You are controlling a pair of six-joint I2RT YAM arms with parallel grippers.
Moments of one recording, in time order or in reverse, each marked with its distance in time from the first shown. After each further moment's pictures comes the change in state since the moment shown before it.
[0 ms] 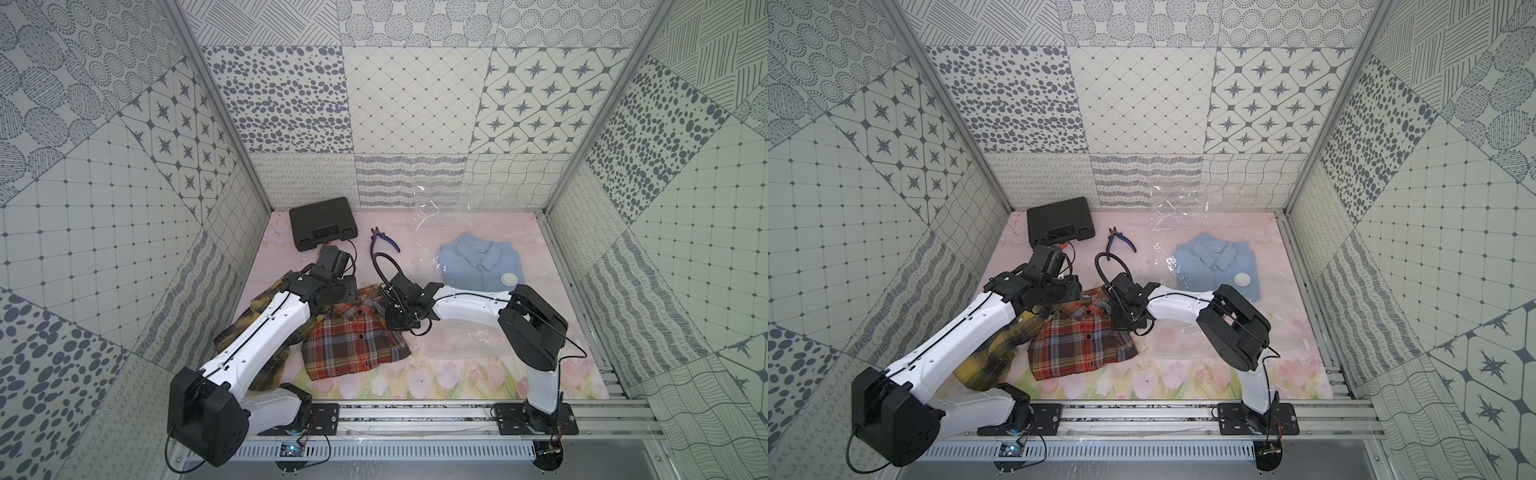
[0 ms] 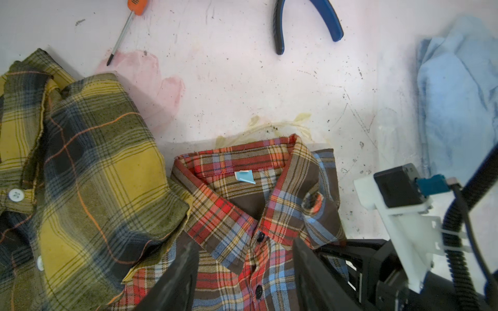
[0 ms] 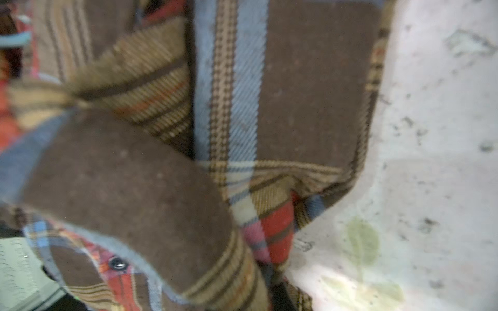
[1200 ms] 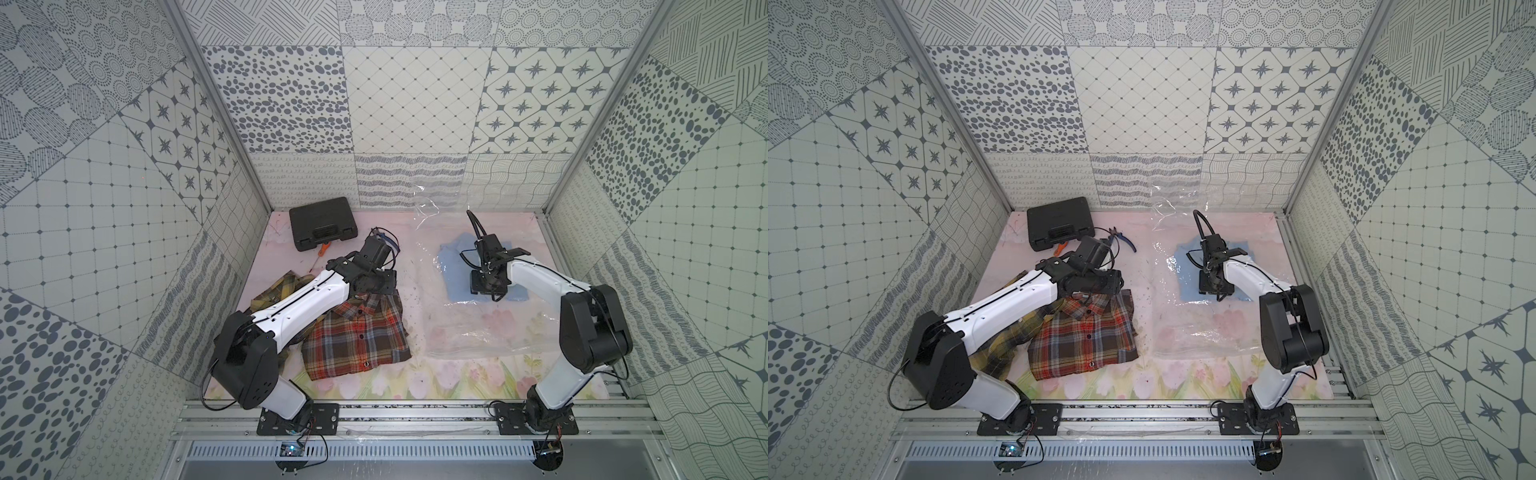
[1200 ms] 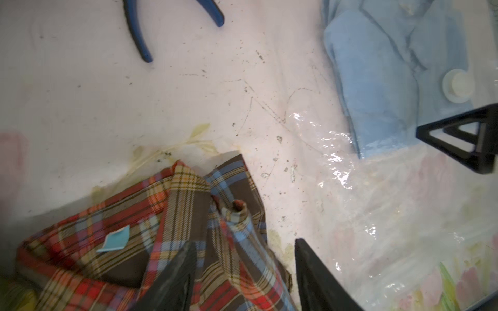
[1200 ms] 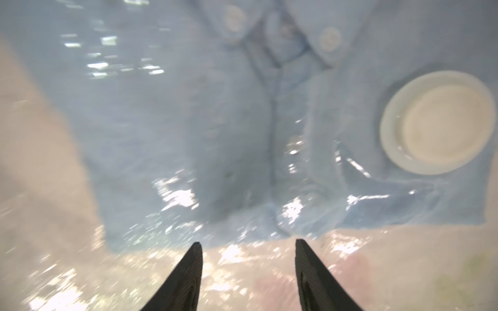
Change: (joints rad) left arm -0.183 0.274 0.153 0.119 0.079 0.042; right arm -0.581 -0.304 -0.122 -0.298 0.236 -0.455
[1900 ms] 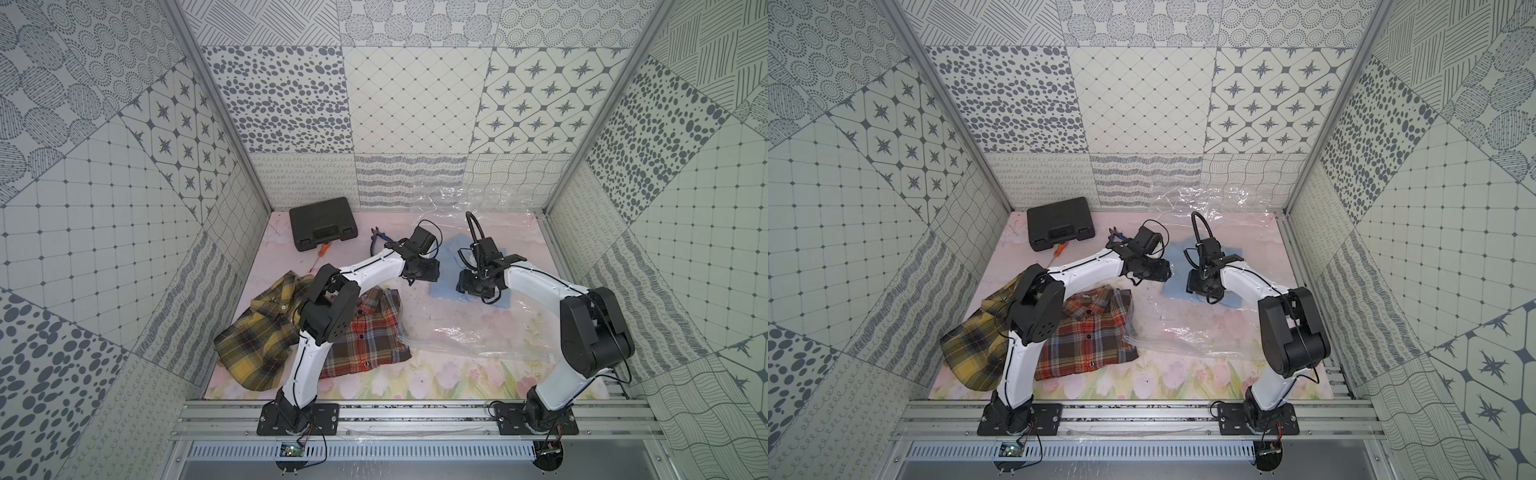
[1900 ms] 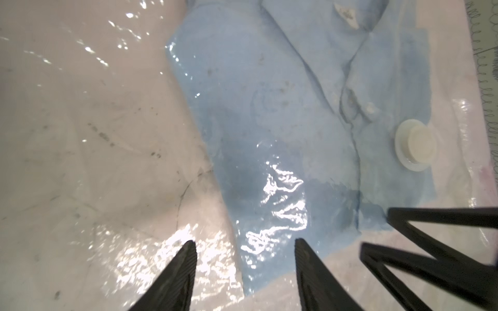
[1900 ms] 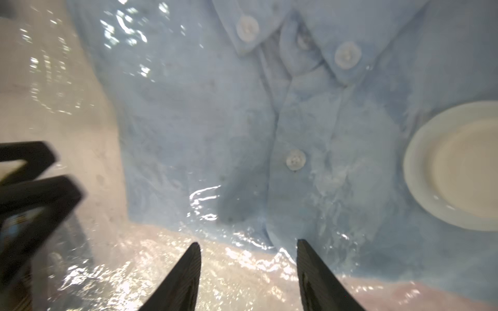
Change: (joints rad) left arm -0.102 0.616 0.492 0.150 0.174 0.010; right arm -0.040 0.078 -0.082 0.166 -0.147 0.127
